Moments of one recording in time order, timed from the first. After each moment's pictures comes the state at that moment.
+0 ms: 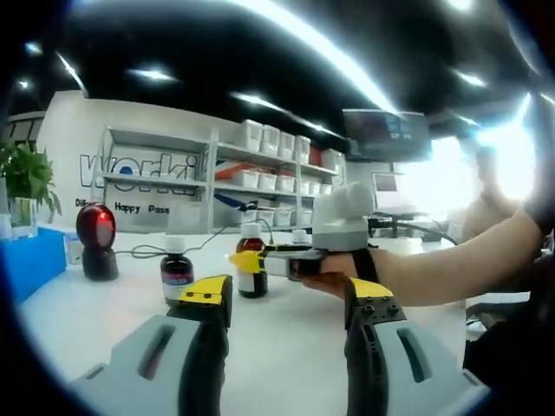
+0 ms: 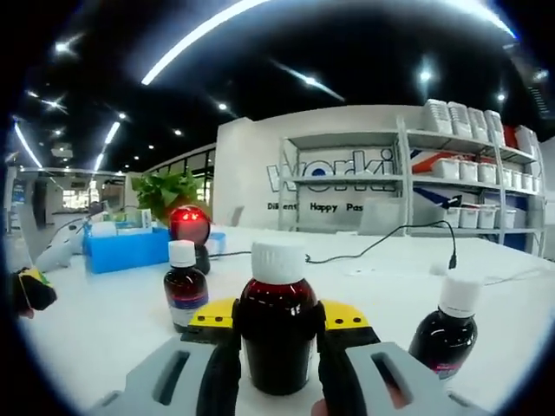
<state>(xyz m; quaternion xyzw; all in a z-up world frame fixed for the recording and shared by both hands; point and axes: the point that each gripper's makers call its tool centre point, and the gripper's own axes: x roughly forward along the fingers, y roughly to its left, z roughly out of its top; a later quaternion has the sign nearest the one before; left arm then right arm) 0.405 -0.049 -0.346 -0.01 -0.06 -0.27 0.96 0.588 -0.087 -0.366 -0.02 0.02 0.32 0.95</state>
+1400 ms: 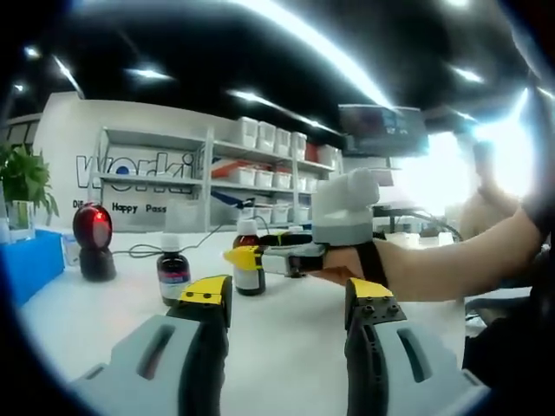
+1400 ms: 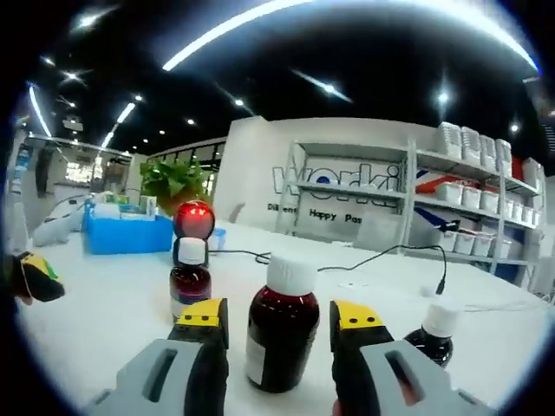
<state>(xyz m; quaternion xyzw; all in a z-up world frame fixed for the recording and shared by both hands) 0.404 -0.050 -0.348 0.00 -0.06 -0.27 0.96 0.572 -0.090 -0.352 -0.09 -0.01 0.22 0.97</state>
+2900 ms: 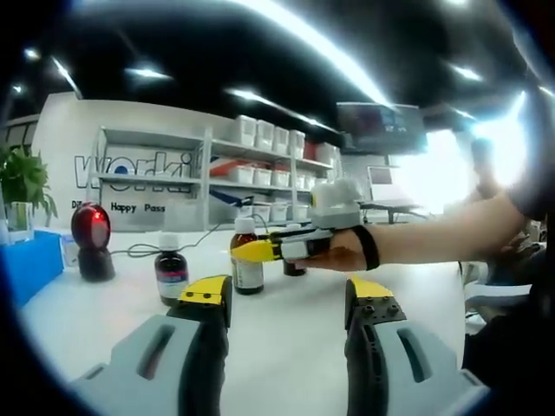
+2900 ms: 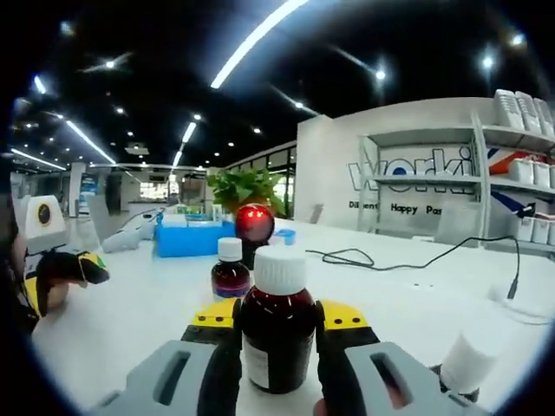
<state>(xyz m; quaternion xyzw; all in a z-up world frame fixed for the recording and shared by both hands) 0.403 -0.053 -0.350 0.00 -0.06 -0.27 0.96 0.572 -0.079 -0.357 -0.05 0.01 0.51 0.86</state>
